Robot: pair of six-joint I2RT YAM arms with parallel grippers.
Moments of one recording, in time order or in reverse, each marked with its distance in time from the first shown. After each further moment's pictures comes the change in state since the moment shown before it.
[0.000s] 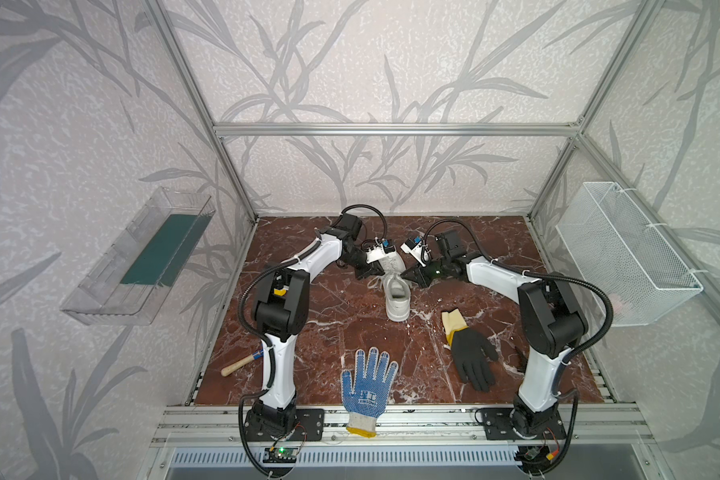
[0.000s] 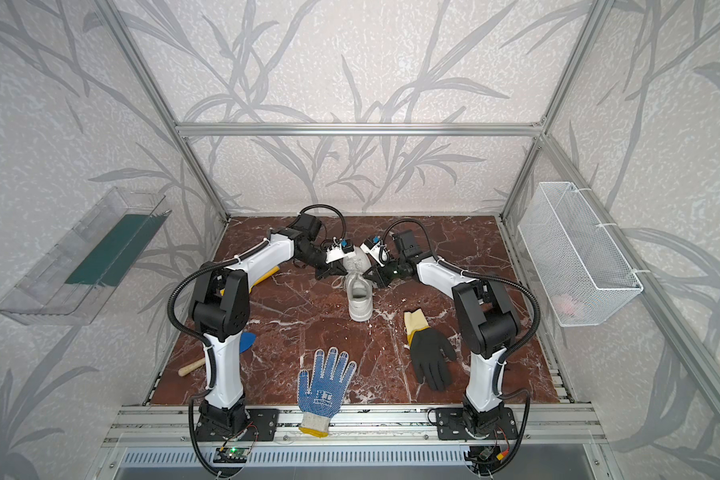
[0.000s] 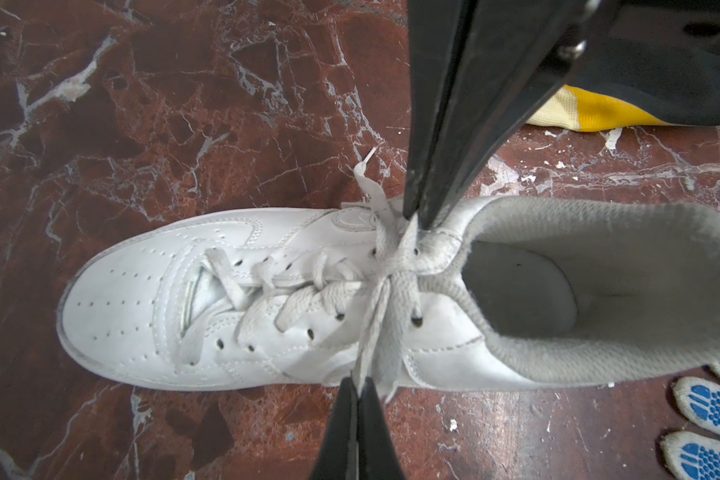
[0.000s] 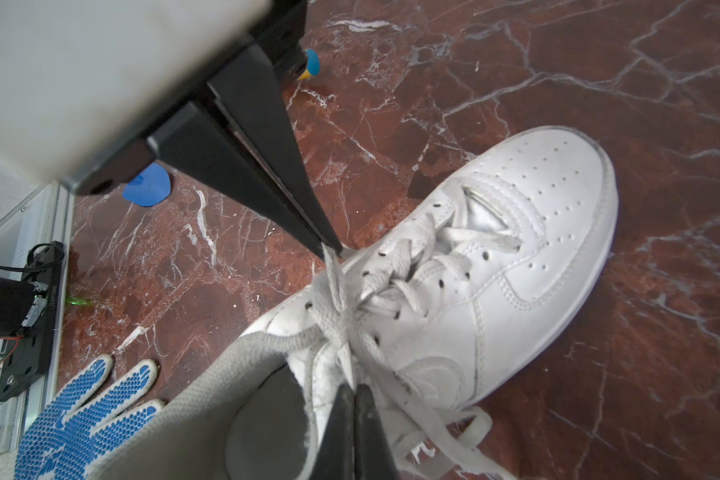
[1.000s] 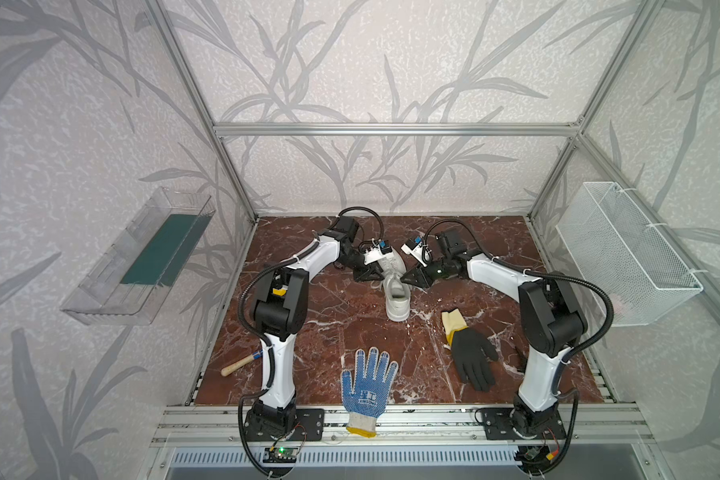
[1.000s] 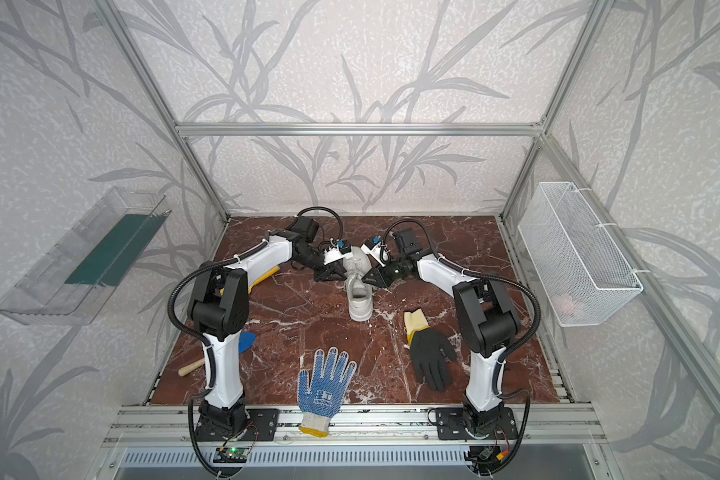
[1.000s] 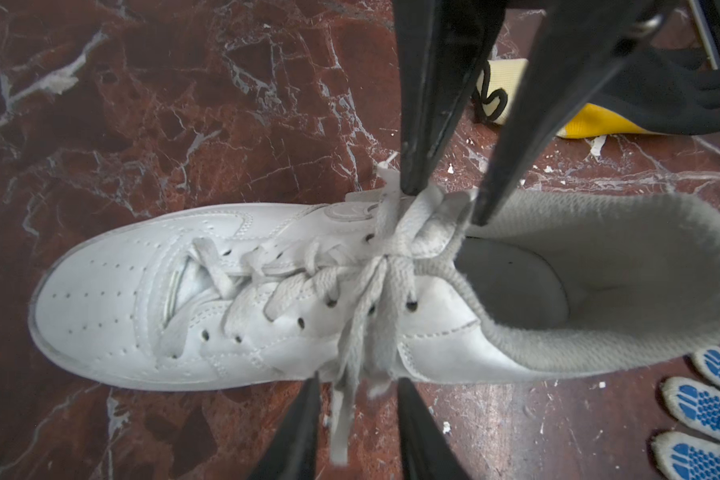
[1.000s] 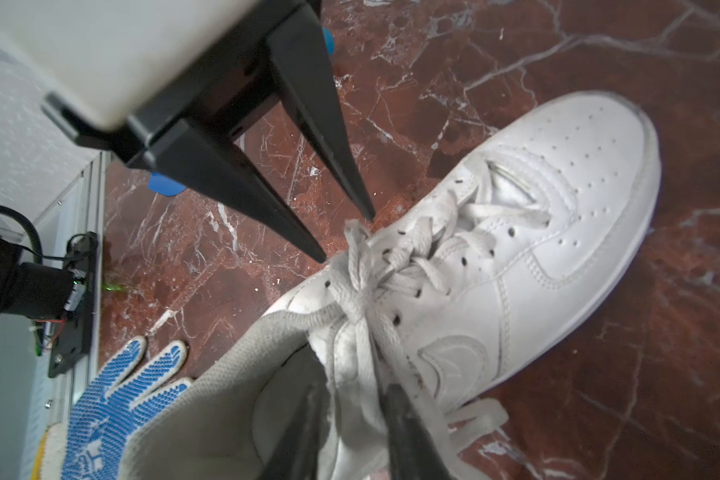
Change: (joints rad) left arm 0.019 -0.002 -0.031 0.026 0.050 -0.027; right arm -0.007 0.008 0.038 -0.114 -0.048 0.000
